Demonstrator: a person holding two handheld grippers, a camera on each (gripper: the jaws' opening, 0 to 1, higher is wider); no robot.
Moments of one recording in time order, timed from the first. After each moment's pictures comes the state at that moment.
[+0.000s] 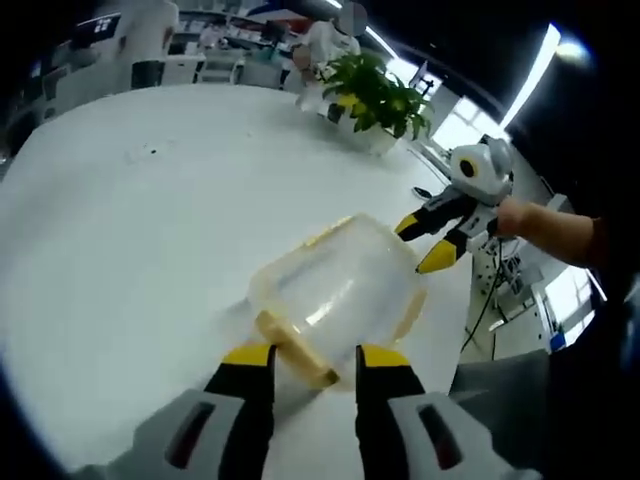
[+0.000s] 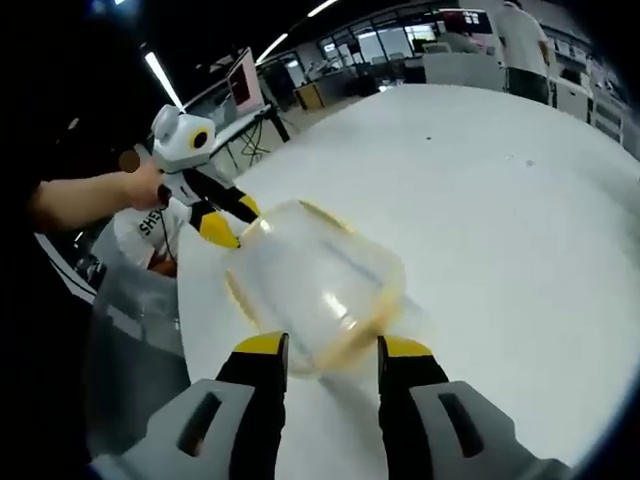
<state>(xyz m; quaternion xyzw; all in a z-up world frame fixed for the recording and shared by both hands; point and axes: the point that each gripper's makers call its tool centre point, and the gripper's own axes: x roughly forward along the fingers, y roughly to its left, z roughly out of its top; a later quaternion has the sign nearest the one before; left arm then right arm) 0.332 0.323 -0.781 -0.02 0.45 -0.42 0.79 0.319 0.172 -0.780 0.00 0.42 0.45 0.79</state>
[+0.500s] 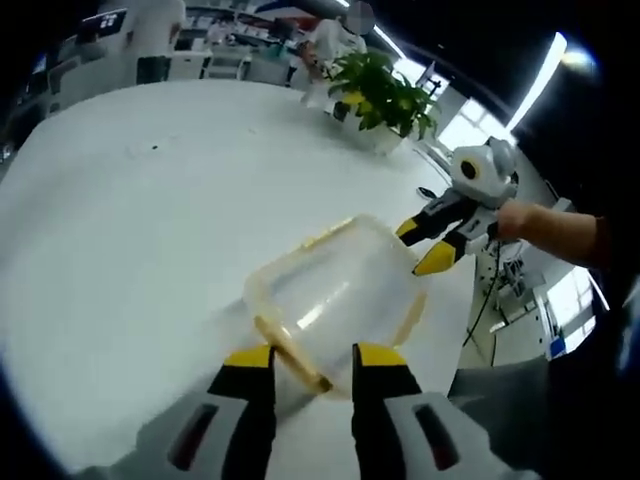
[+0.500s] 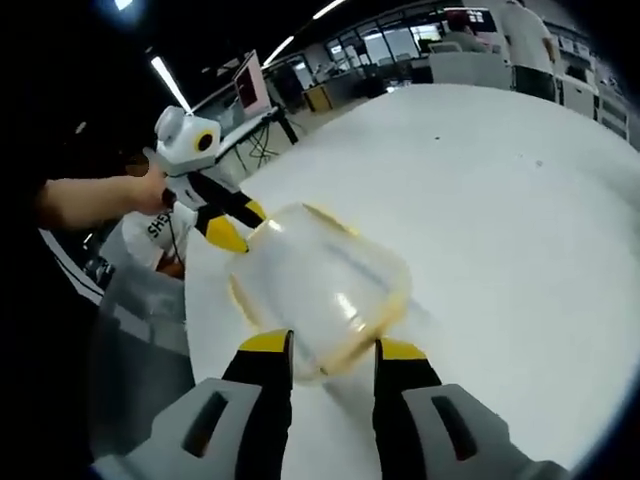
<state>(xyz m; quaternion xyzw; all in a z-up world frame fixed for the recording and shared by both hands) 0.336 0.318 -0.784 0.00 0.46 -0.41 0.79 0.314 0.186 -0.769 0.02 0.43 0.47 0.77</state>
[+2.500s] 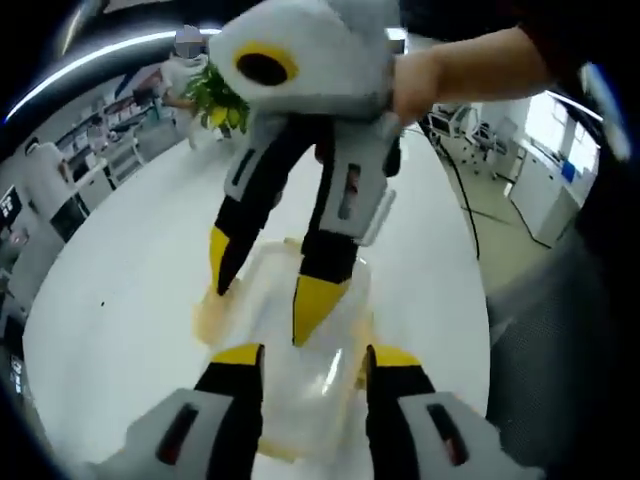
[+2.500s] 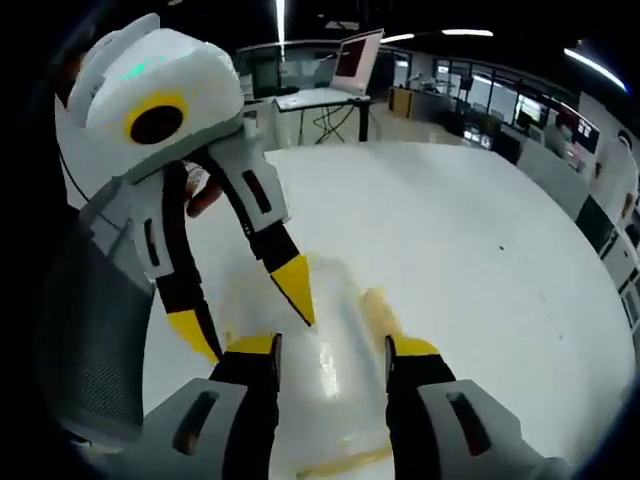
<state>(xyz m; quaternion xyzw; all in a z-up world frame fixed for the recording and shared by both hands) 0.308 0.247 -0.764 0.28 0.29 -0.55 0.73 0.351 0.257 -0.757 -0.24 0.32 0.58 0.71</state>
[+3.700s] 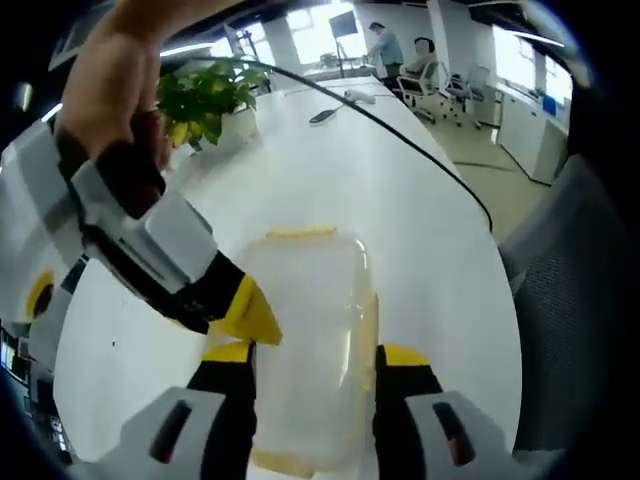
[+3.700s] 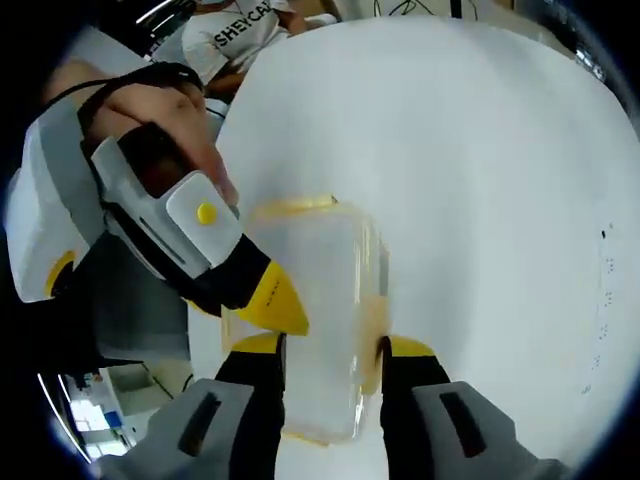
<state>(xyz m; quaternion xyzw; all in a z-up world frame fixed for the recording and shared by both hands) 0.309 0.240 -0.778 0.36 0.25 -0.55 0.71 0.351 0.256 -0.788 -0.36 0.53 0.62 0.45</state>
